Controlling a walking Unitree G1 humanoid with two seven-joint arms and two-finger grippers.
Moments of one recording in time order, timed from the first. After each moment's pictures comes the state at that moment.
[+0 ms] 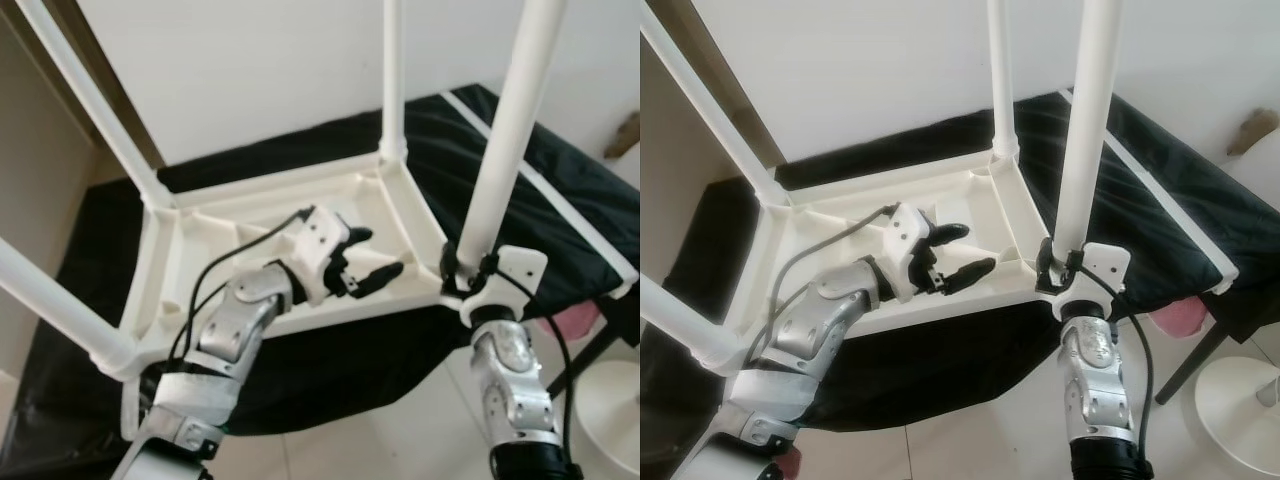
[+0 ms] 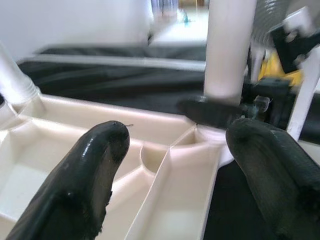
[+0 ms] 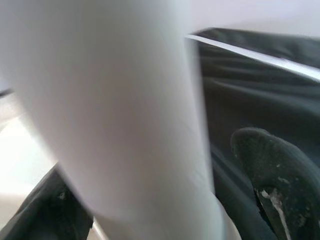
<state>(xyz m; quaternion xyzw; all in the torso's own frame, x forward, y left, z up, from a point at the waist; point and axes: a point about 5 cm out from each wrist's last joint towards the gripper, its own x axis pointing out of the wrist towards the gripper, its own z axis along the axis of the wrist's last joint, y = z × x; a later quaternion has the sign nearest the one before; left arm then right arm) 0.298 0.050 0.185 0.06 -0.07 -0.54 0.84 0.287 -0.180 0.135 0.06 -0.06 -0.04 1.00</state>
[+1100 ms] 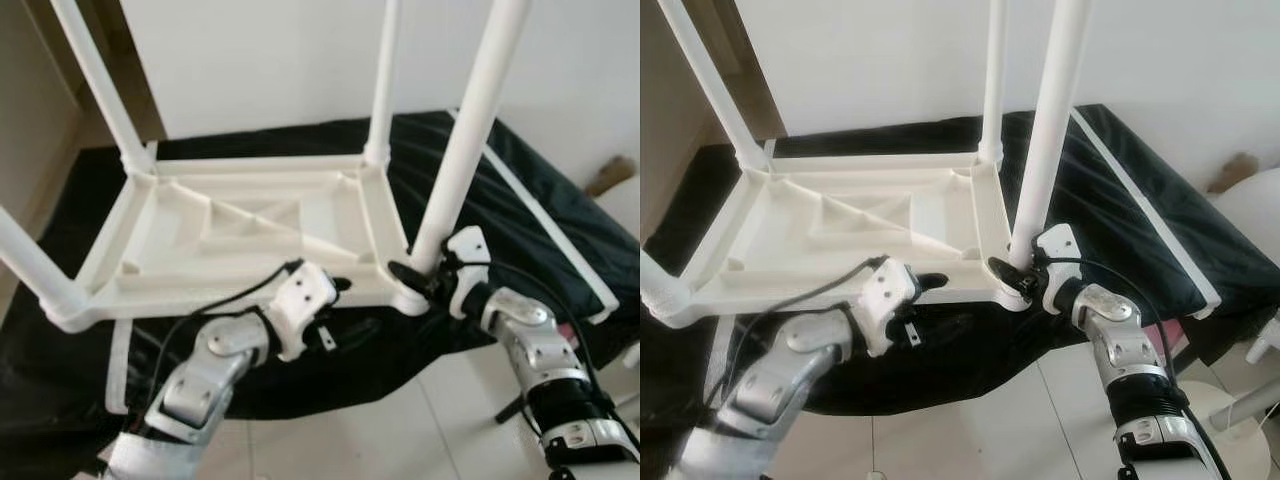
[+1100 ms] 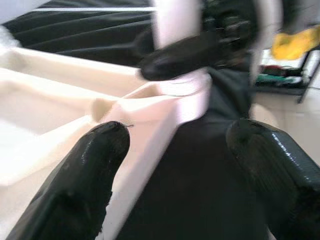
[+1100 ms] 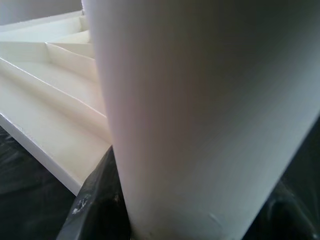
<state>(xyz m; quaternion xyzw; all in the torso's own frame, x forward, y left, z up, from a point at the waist) 0.273 0.074 0.155 0.14 0.01 -0.52 0.84 0.323 -0.178 0.131 -0.06 0.01 0.33 0.94</state>
